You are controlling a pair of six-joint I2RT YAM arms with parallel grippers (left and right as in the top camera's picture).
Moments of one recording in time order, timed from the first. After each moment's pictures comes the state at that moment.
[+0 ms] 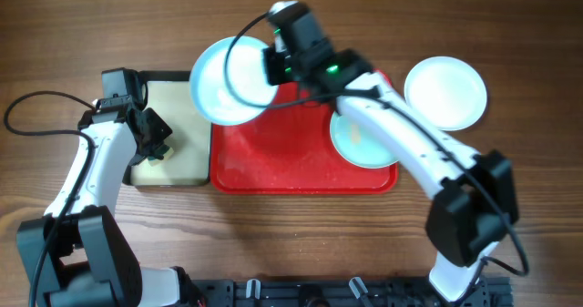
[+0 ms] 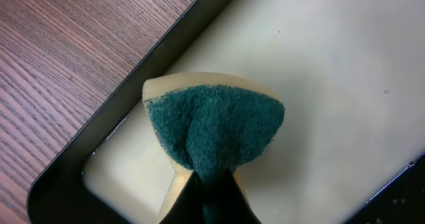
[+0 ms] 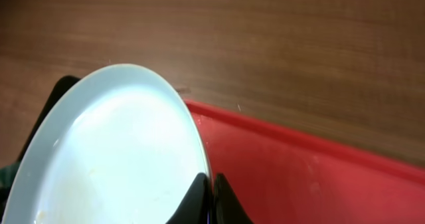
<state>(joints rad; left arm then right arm) 0.17 1.59 0.99 -0.71 -0.14 -0.56 0.60 1.91 1.66 -0.54 -0.04 0.36</state>
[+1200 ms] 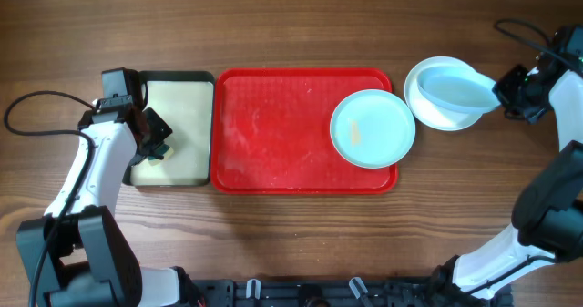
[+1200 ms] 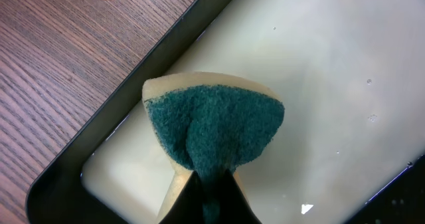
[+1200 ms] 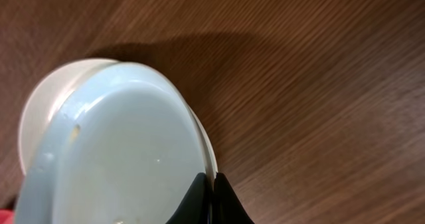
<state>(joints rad) 0.17 1.59 0.99 -0.70 -0.14 -0.56 -0.43 1.88 1.42 -0.80 -0.08 0.40</state>
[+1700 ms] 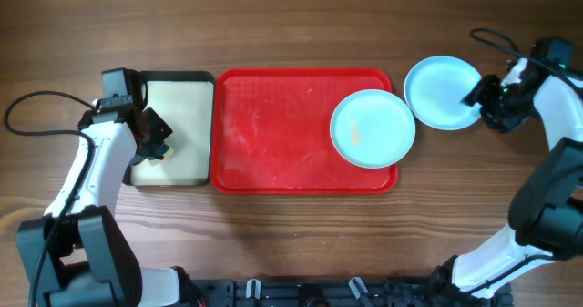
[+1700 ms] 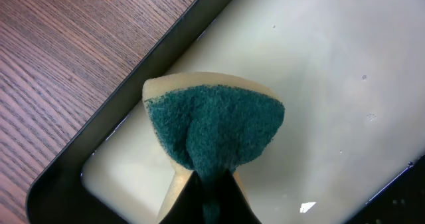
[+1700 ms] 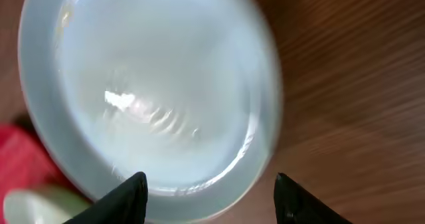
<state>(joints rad) 0.17 1.59 0.99 -0.70 -0.14 -0.56 -0.37 1.88 1.34 -0.85 -0.26 0.26</state>
